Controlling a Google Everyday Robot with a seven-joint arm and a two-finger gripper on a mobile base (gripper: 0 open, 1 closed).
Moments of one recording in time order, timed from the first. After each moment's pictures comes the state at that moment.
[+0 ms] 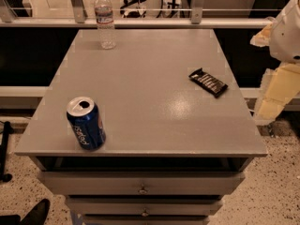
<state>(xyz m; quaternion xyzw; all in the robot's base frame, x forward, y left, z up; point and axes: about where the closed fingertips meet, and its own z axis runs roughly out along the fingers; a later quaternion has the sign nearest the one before) 0.438 -0.216 0.979 -0.60 0.78 -0.04 0.16</state>
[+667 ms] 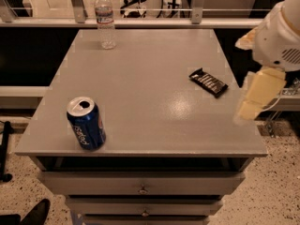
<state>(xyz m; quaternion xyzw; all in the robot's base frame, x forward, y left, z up) 0.448 -0.190 0.968 -0.60 0.77 -0.01 0.19</state>
